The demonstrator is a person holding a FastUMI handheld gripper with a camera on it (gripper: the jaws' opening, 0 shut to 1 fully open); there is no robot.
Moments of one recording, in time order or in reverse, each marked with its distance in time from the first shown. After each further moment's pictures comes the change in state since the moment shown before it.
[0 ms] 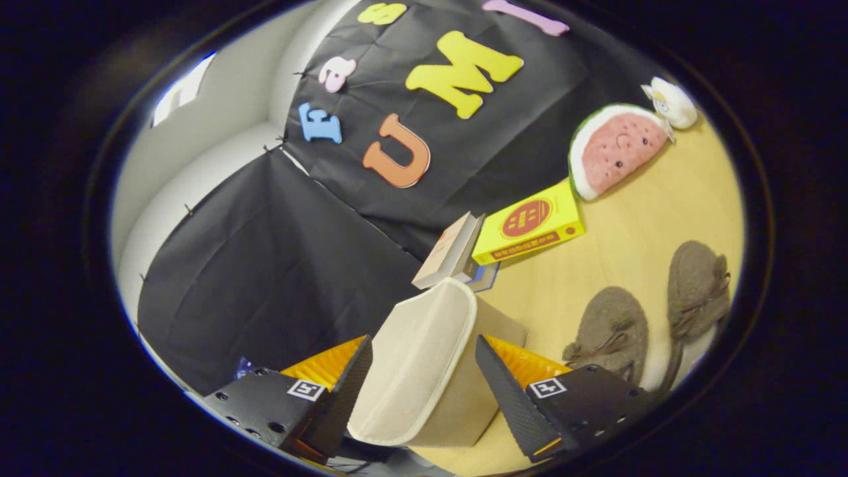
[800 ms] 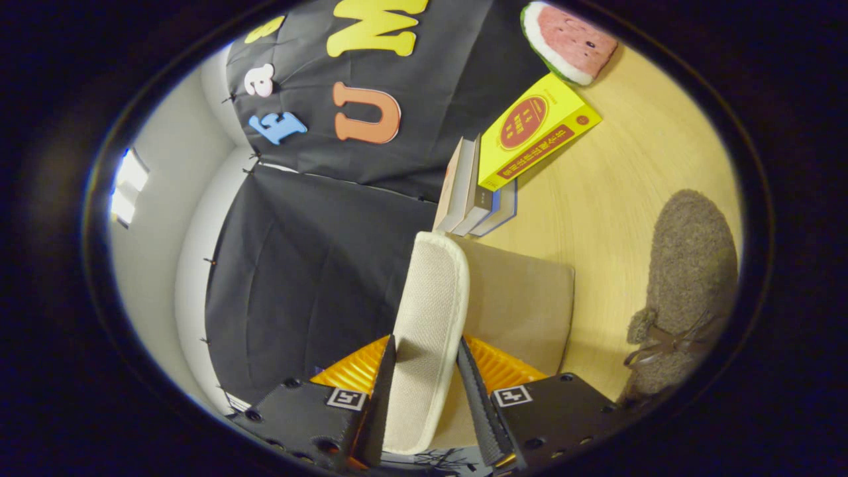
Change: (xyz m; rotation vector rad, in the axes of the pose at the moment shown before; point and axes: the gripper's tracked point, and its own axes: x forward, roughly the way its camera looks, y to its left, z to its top) arm 0.046 -0.004 -0.025 0.275 0.268 0.180
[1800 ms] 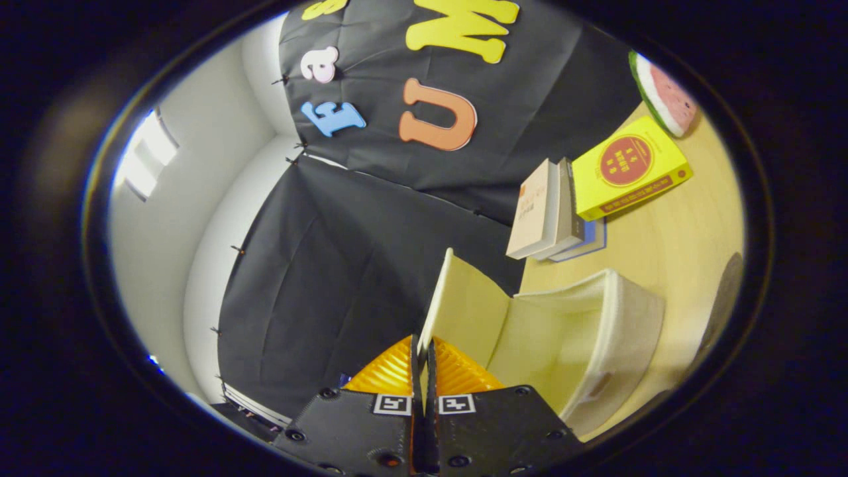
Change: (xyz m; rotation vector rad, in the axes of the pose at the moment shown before) arm 0.041 0.177 0.008 -0.147 -0.039 0.113
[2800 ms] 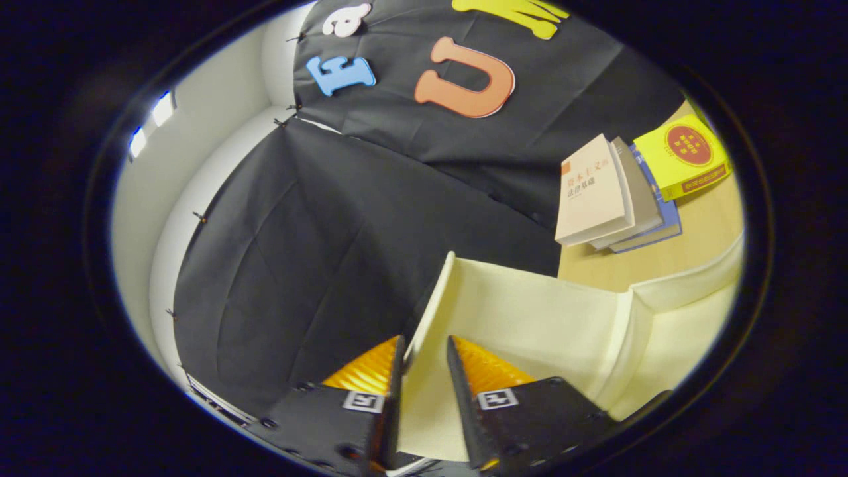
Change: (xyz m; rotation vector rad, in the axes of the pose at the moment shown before) arm 0.186 0.047 -0.046 -0.082 -0.006 -0.121
